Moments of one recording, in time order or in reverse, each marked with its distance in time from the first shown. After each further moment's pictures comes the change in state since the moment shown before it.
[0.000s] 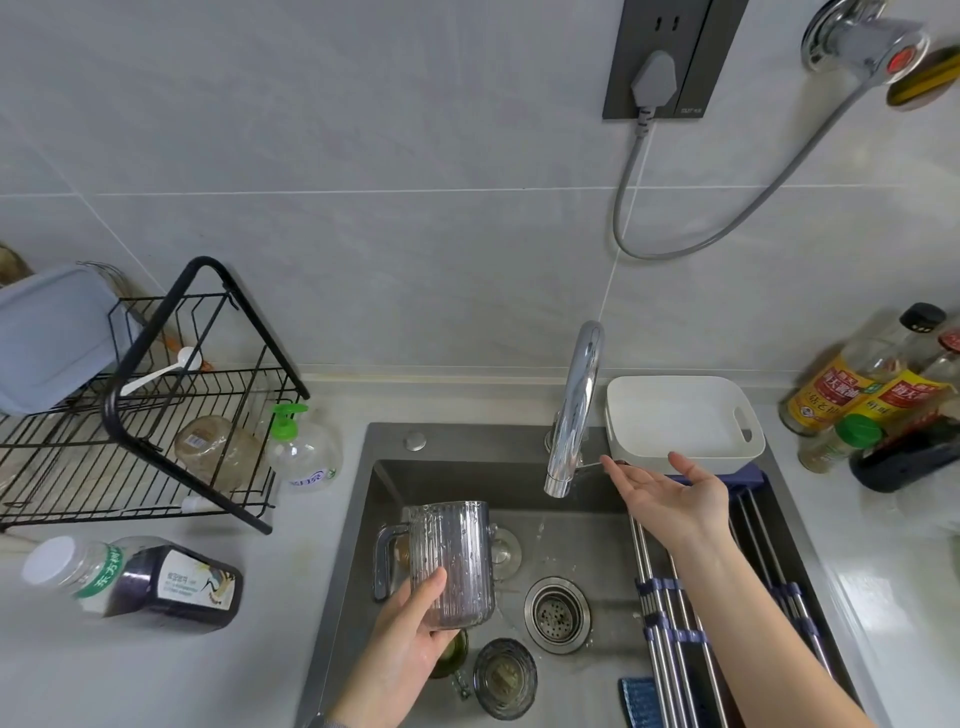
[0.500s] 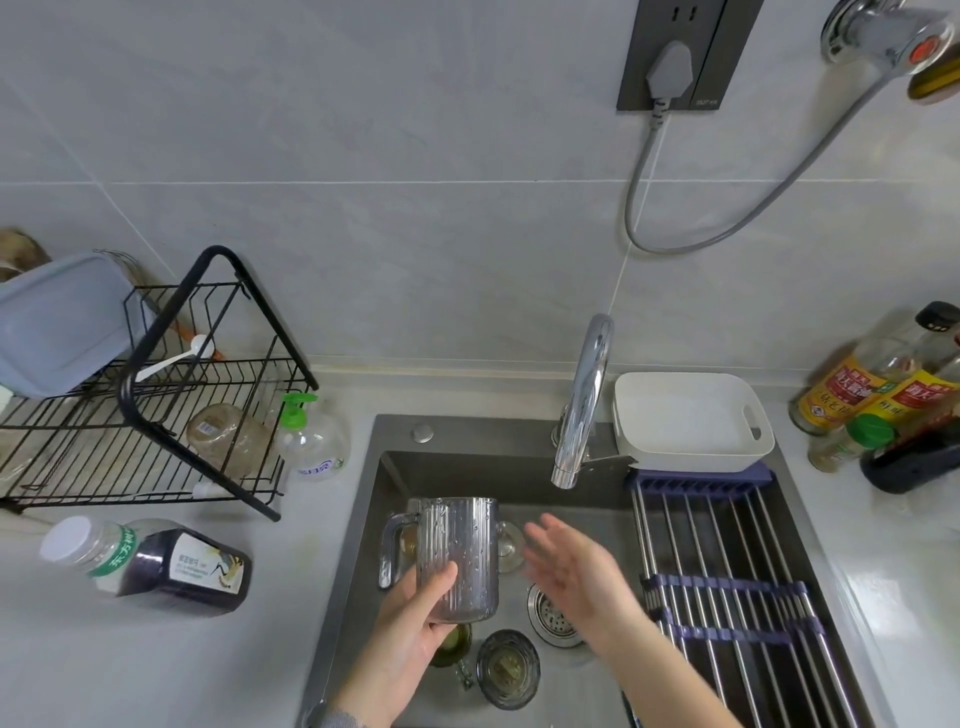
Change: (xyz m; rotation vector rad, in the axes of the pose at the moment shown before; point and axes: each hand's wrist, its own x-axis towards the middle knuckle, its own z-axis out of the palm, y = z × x) left_hand -0.007 0.002 -0.001 0.165 -0.038 0.068; right_hand -0.020 0.101 -0.058 -0.926 -0.071 0.022
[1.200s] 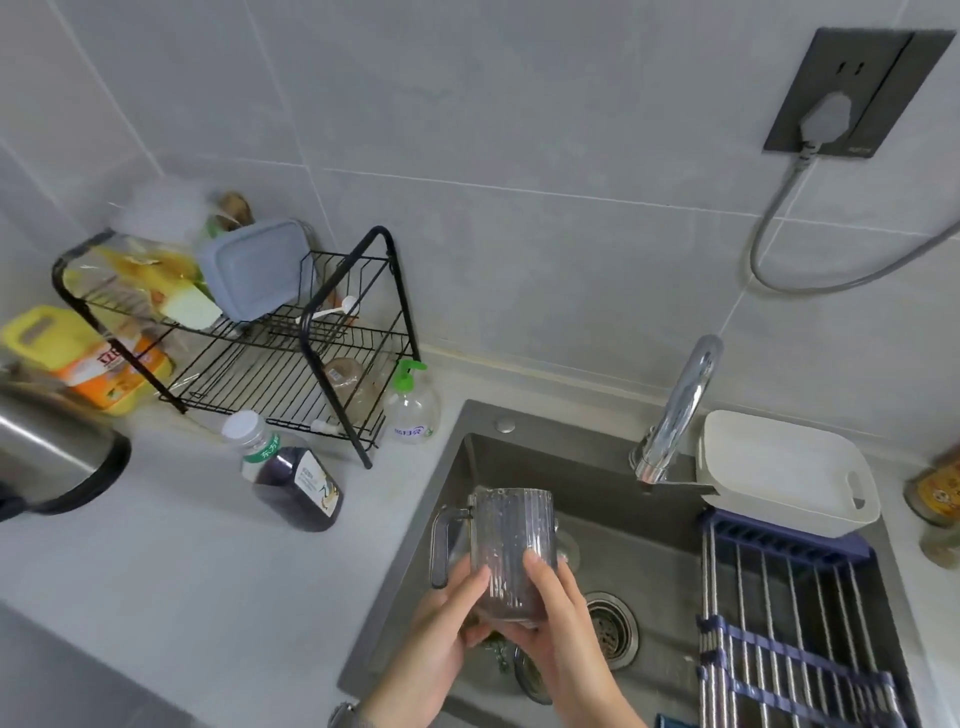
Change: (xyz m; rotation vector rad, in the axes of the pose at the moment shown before) left_hand -0.070 -0.013 0.005 0.130 0.076 0.150; right_hand -0.070 0.052 0.059 -0.159 -0.332 -0.084
